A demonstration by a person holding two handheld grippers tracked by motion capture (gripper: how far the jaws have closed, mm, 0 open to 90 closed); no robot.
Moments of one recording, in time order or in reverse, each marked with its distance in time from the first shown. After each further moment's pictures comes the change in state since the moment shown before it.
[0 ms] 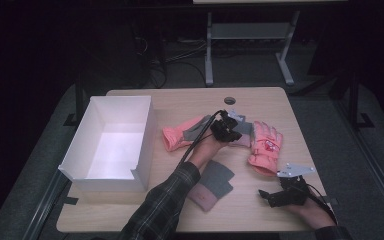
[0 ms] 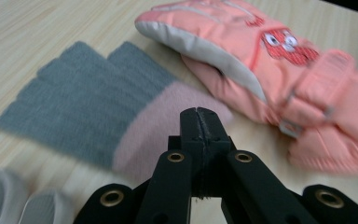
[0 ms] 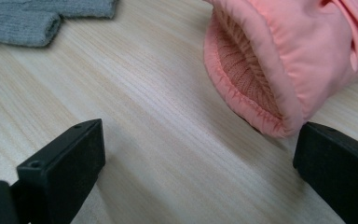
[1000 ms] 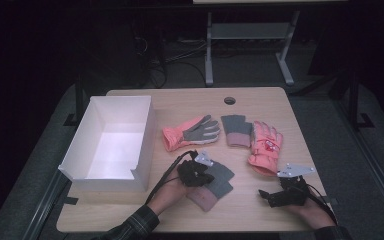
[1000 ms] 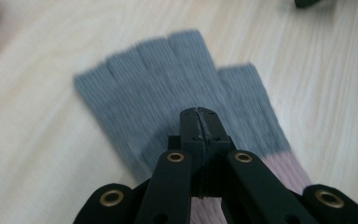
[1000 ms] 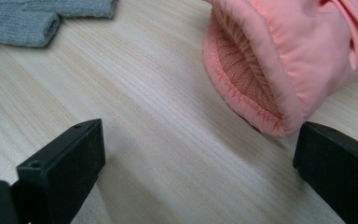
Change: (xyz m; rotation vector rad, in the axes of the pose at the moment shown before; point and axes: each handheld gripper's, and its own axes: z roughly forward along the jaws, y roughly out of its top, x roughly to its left) left arm -0.074 -0.112 -0.093 0.105 -0.069 0.010; right arm 0.000 0.000 0.000 0.000 -0.004 0.003
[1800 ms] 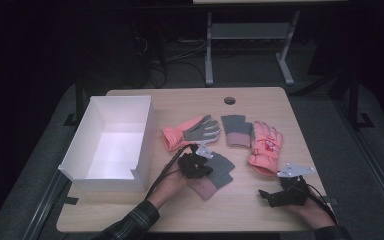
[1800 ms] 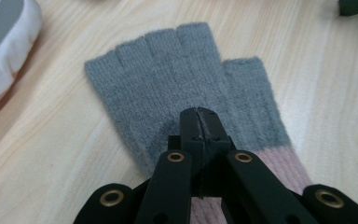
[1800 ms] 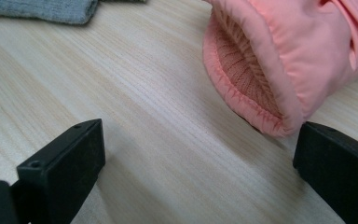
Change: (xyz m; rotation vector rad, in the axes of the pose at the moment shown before) left arm 0.018 0.005 0.005 0.015 0.053 0.017; right arm 0.000 0.000 0.000 0.000 0.000 0.001
